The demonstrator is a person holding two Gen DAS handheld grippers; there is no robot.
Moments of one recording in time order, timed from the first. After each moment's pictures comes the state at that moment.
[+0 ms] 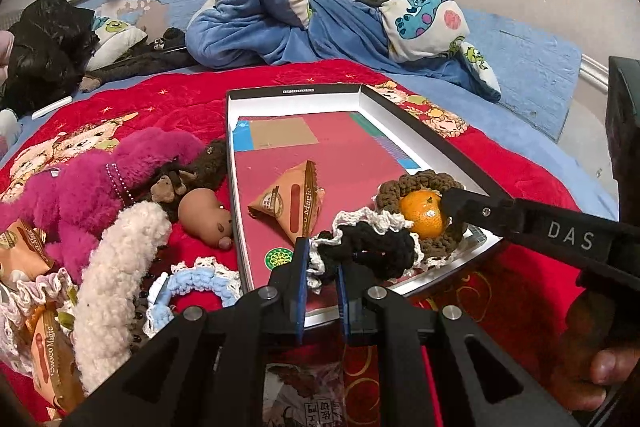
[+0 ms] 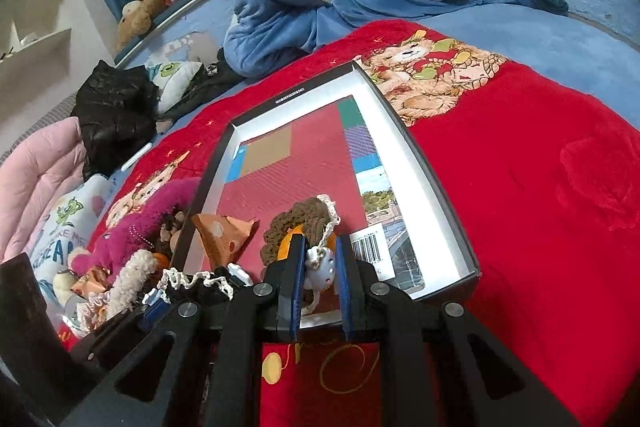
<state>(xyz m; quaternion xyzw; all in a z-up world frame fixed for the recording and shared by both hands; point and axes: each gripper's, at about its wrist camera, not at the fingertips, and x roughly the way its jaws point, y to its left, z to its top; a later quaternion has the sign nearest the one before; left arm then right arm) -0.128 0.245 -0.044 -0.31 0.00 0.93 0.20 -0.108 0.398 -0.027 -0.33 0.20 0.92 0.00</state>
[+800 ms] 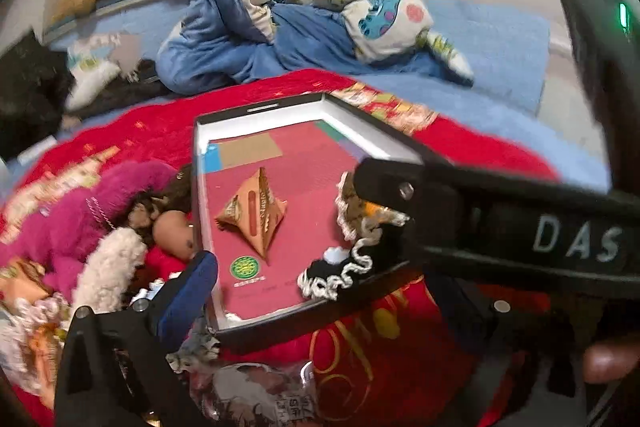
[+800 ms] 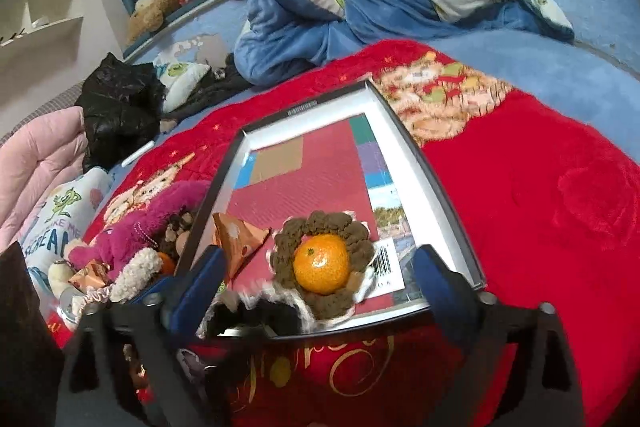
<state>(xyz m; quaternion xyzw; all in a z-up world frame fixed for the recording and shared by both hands) -0.106 0.273 -0.041 -0.28 0.07 0.93 0.23 -0.101 0.383 -0.014 -0.31 0.16 0.94 0.00</state>
